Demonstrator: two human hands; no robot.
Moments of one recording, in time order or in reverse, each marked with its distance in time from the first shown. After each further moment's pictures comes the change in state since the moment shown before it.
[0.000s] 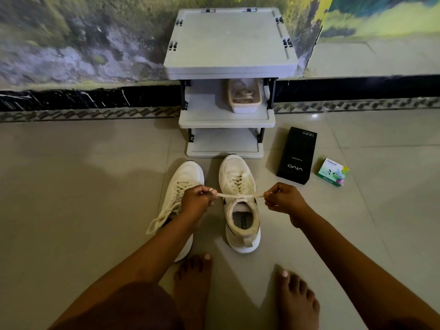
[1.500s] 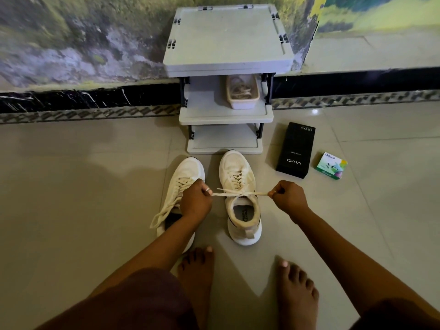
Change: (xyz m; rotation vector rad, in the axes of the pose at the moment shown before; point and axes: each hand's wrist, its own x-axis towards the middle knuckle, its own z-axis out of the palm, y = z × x) left_hand -0.010 -0.004 -0.001 0.532 0.171 0.188; right_hand -0.001 0.016 -0.001 -0.418 0.164 -0.128
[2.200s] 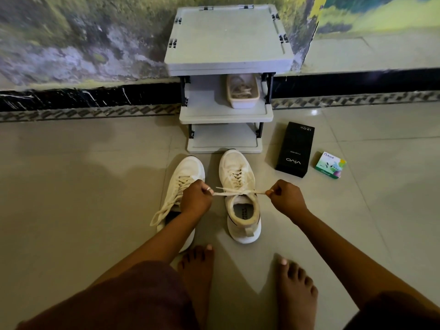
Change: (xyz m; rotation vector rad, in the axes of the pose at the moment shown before) left_hand 0.001 0.001 -0.001 -0.012 -0.049 -0.031; right_hand -0.007 0.000 0.003 -0.115 0.019 -0.095
